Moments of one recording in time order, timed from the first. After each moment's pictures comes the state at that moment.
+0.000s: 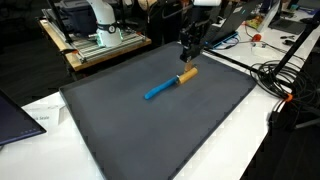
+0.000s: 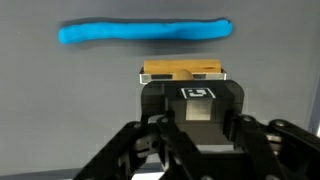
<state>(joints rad) 0.00 0.39 0.06 -1.72 0.02 2.09 0.08</state>
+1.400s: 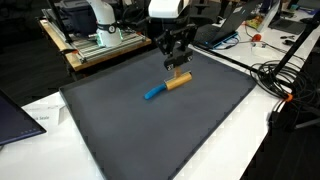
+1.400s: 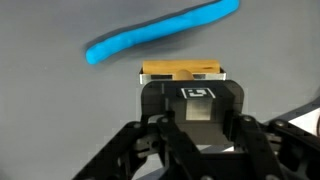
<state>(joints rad) -0.13 0.40 -0.01 -1.69 0.24 2.05 0.07</state>
